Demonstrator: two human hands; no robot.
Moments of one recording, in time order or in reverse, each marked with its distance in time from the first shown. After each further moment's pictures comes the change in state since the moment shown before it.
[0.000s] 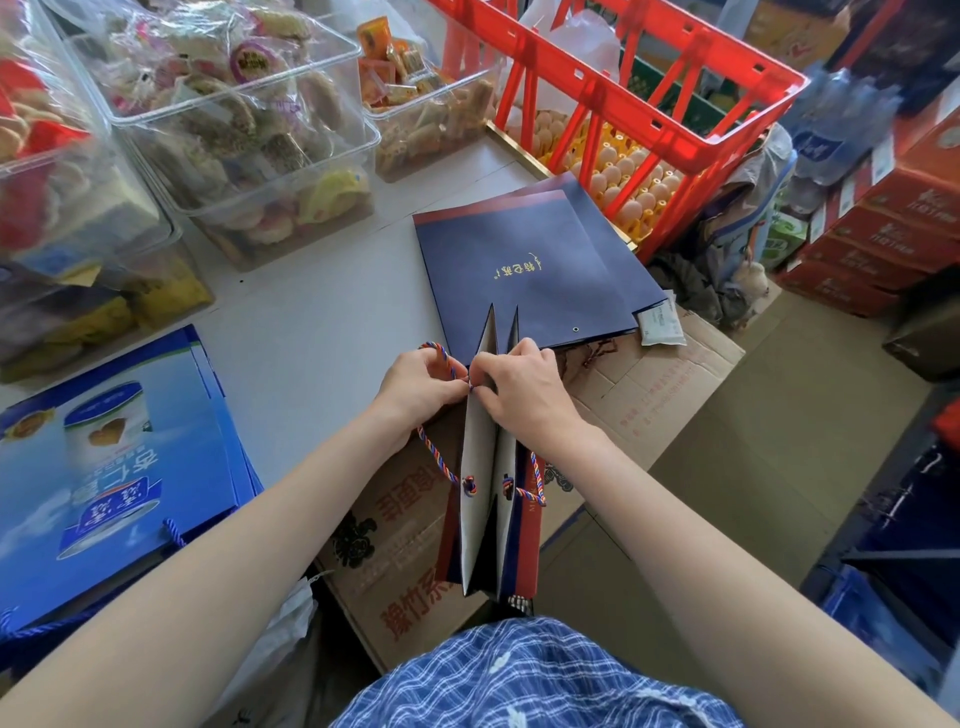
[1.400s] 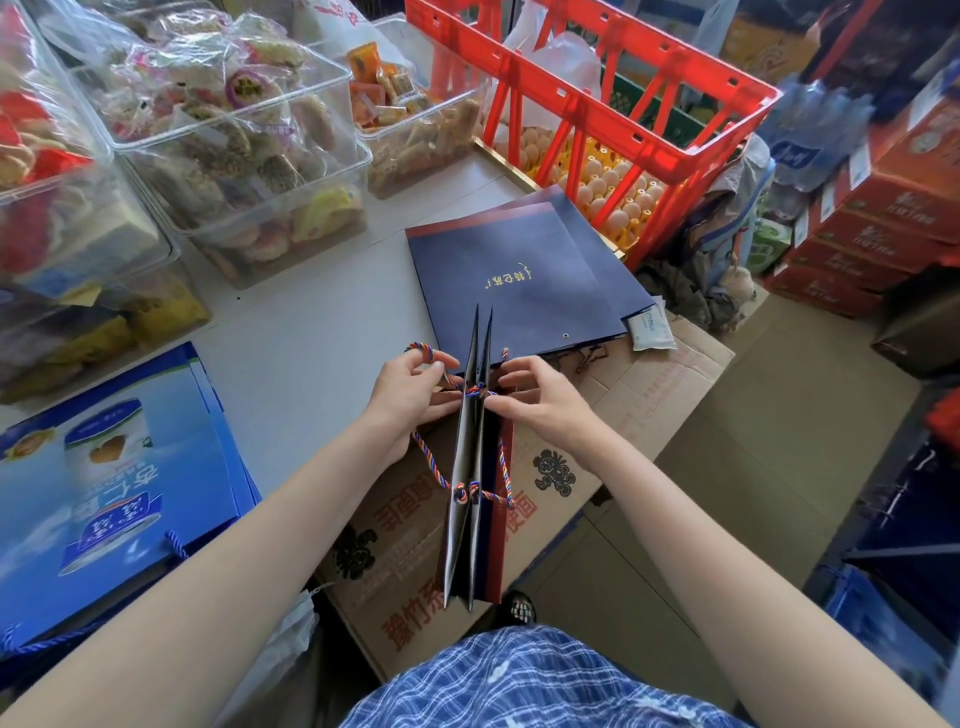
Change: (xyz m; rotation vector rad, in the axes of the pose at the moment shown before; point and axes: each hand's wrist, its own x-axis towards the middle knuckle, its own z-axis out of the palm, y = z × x) left_hand -0.014 0.017 0.003 -0.438 0.032 -0.087; right_hand -0.020 0.026 -0.009 0.834 -0.148 0.349
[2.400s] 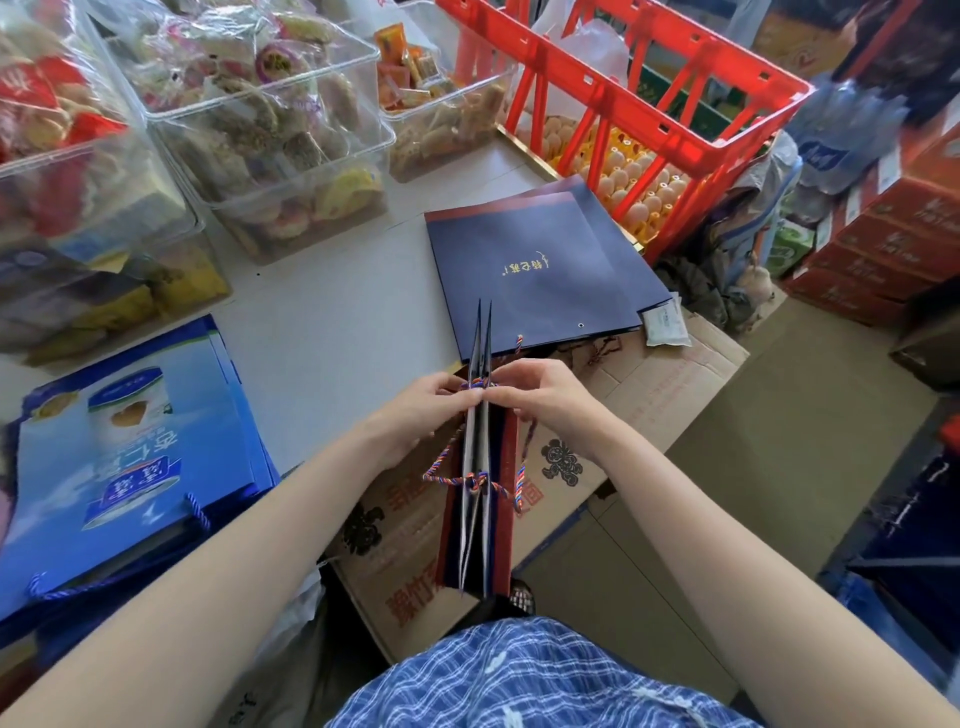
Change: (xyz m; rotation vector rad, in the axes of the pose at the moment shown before) left_hand -0.013 -0.026 -0.019 0.431 -0.242 -0.098; right_hand -0.005 -0.009 0.014 0.135 -0.103 0.024
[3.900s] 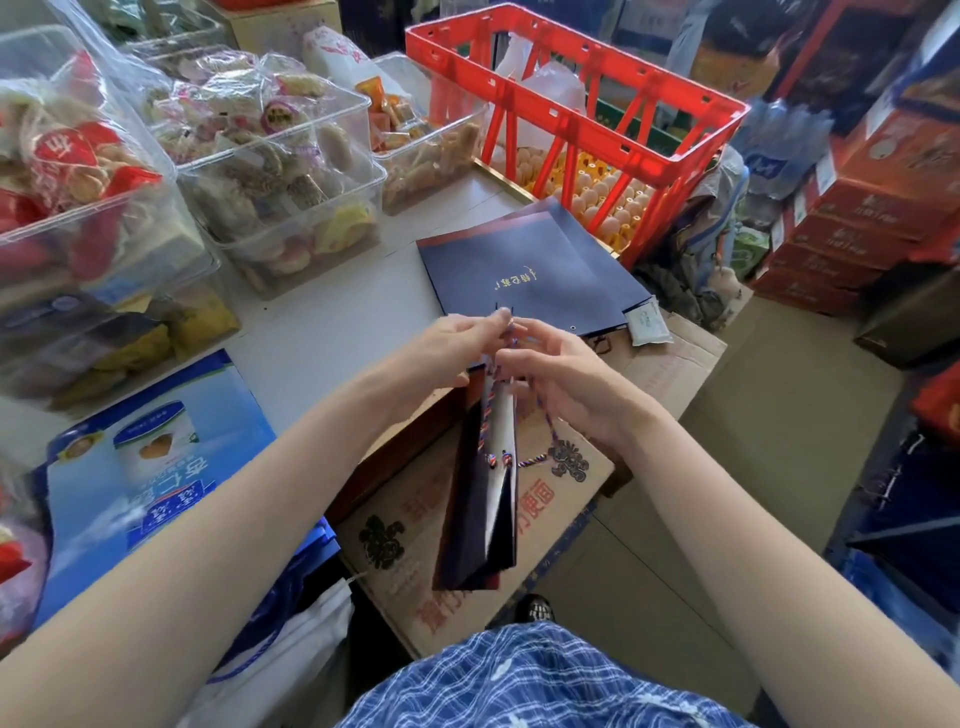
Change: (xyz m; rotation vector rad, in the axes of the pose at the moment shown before) left_hand -0.064 0.068 -0.022 0.077 -0.109 0.297; right_hand -0.049 -0.047 0.016 0.464 -0.076 -0.138
